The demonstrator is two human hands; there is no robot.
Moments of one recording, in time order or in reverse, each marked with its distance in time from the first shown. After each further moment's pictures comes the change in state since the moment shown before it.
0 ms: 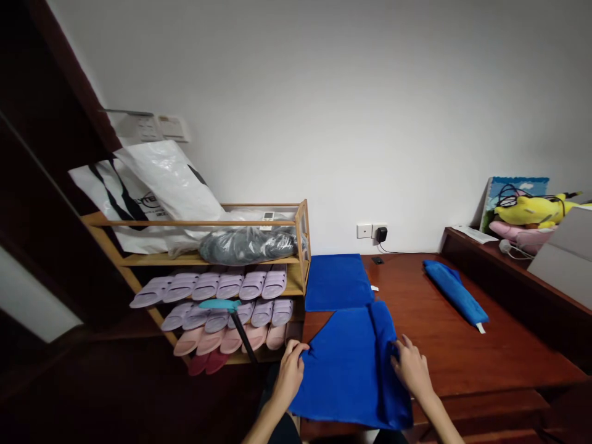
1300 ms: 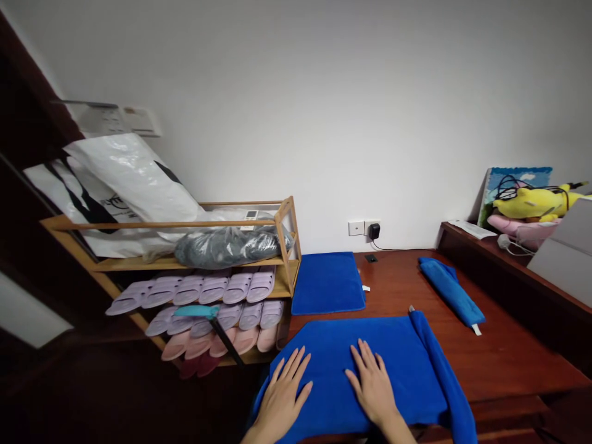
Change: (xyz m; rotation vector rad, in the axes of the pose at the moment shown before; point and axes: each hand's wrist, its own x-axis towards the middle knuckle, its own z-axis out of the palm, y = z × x) left_hand -0.015 0.012 0.021 0.427 -0.354 0.195; right_hand -0.004 -0.024 0.057 0.085 0.066 -0.375
